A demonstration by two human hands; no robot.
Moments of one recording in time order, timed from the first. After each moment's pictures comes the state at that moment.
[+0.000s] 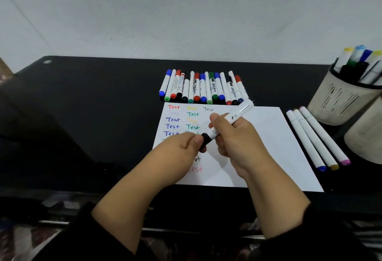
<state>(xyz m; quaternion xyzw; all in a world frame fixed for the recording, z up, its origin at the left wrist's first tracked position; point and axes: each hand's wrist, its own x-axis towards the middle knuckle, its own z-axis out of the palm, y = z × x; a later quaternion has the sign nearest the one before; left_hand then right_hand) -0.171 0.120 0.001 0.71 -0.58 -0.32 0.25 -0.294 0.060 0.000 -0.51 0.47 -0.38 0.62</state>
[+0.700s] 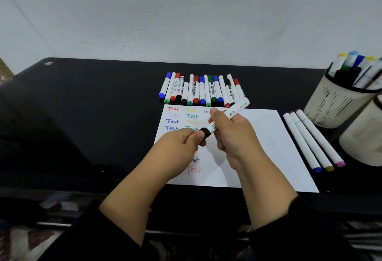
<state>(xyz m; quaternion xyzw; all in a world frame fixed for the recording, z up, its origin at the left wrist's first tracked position) -0.173 0.113 0.003 0.72 -0.55 -0.31 0.28 -0.287 0.052 0.004 -0.48 0.50 -0.39 0.61</state>
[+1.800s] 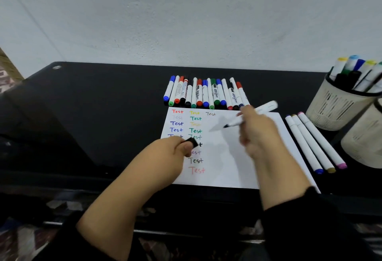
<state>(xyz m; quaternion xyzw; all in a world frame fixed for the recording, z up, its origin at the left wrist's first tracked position) -0.159 0.134 0.008 0.77 -0.55 -0.26 0.20 -0.301 0.029 0.008 -0.39 0.58 -0.42 0.58</state>
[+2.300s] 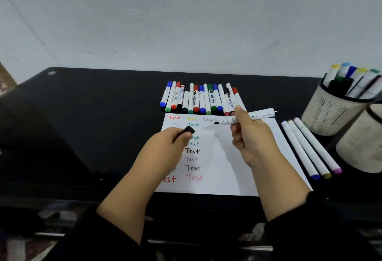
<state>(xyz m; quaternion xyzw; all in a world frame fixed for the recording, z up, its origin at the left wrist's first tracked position) -0.156 0.106 0.007 0.78 -0.51 -0.26 0.27 -0.307 0.022 0.005 -0.38 0.53 -0.46 0.60</state>
